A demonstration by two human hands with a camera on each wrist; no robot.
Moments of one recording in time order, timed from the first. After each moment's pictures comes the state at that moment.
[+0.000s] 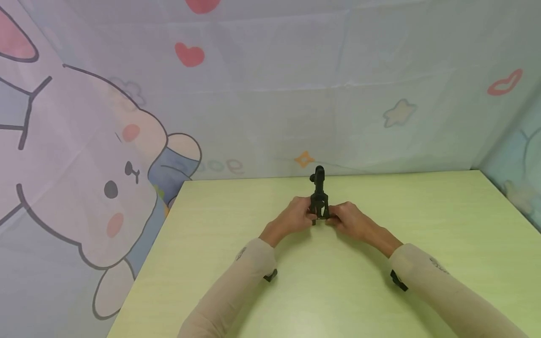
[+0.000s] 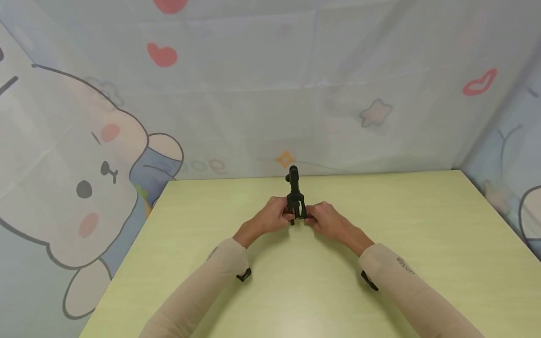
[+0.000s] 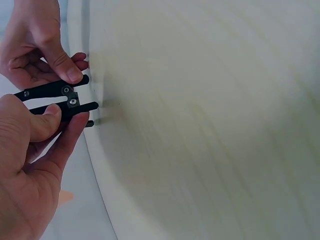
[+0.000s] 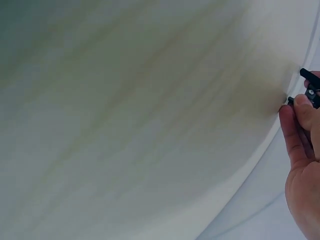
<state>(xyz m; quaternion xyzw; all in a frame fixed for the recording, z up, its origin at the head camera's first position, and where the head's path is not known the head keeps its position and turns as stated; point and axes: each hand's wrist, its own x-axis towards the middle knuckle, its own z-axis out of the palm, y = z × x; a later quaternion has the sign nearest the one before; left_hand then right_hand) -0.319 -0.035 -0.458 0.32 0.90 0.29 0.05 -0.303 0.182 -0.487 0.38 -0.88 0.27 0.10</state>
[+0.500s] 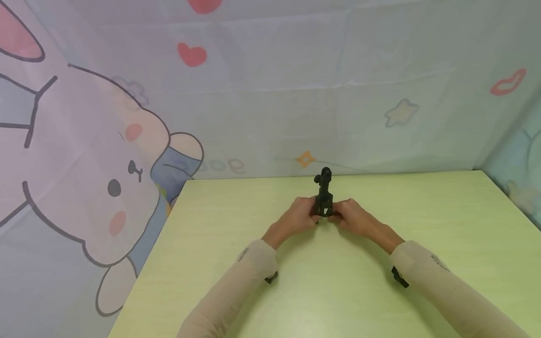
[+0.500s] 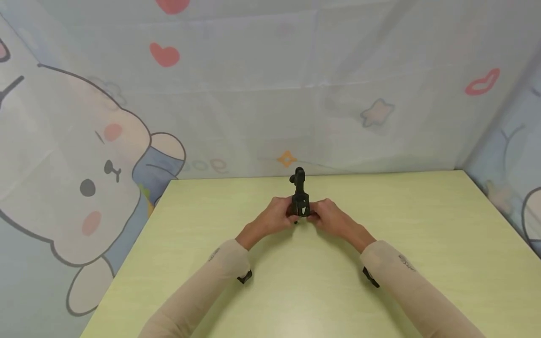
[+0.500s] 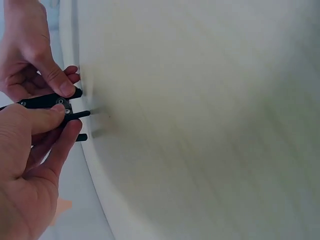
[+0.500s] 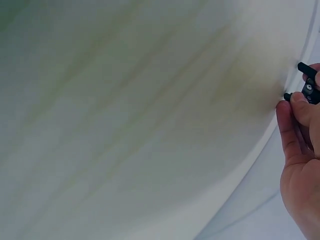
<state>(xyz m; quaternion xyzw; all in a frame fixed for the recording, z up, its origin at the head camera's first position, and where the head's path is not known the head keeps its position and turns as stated) -0.319 -0.031 -0.466 0.34 0.89 0.30 0.02 -0.309 0.185 -0.483 0.37 -0.88 0.29 0.07</state>
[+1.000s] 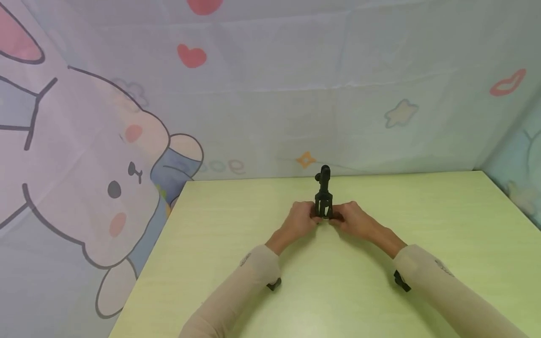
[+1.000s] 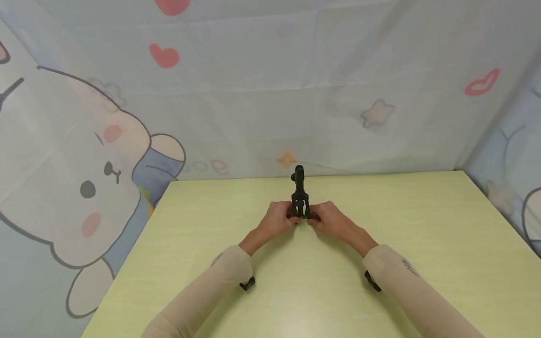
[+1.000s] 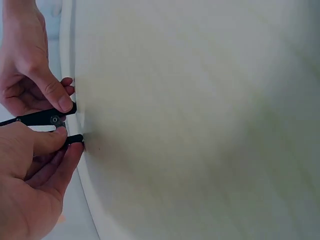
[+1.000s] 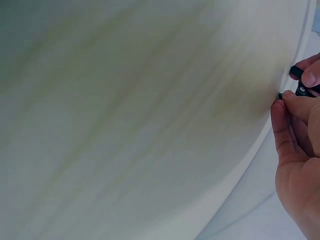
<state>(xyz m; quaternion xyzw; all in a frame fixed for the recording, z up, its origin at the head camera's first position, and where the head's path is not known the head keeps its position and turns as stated) -0.309 -0.022 -0.474 0.23 0.92 0.32 -0.01 -0.305 0.185 -0.486 0.34 -0.89 0.30 0.05</state>
